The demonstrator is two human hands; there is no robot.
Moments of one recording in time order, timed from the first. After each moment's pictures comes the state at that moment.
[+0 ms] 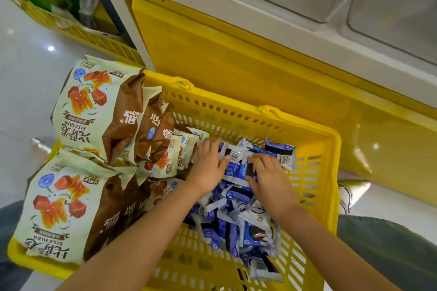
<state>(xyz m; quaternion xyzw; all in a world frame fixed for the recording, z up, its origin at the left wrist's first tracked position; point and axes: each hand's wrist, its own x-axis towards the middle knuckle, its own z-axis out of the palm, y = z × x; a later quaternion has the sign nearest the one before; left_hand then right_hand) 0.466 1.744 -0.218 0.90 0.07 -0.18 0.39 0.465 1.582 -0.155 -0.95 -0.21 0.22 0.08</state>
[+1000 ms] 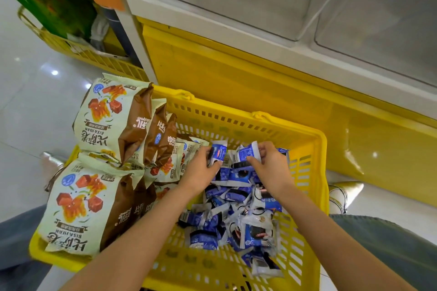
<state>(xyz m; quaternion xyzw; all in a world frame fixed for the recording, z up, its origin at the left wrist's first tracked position) 0.462 1.762 -0.200 0.82 0.16 -0.19 0.52 0.489 1.592 -0.140 -0.92 0.06 0.20 0.34</state>
